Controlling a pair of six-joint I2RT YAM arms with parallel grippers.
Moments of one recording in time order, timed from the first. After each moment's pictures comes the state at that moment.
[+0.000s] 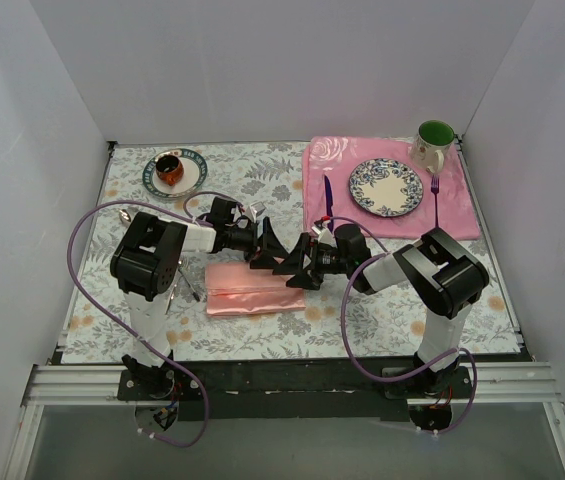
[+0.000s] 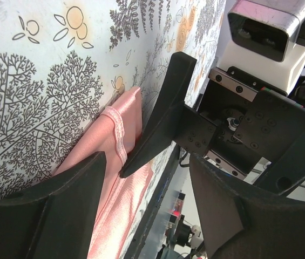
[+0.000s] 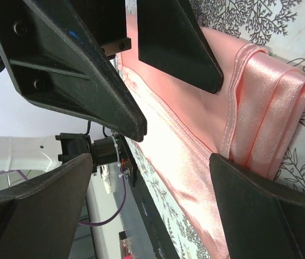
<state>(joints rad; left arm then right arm) -0.36 2.00 1.00 0.13 0.99 -0.70 0.61 1.85 0.64 0.75 -0.73 1.10</state>
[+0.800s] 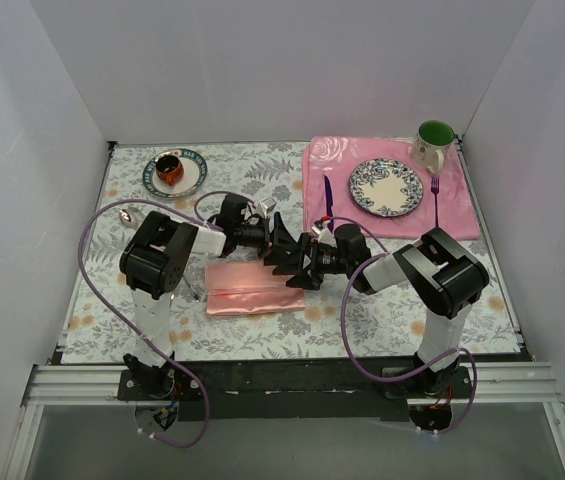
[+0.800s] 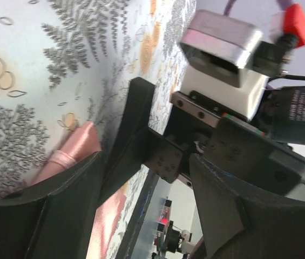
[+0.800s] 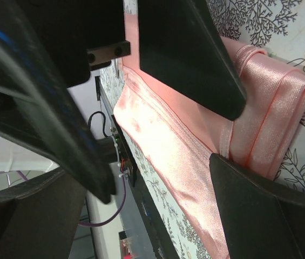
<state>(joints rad) -0.42 2.03 1.01 0.40 1.02 -0.93 0.61 1.85 0.64 0.75 -0.73 1.10</state>
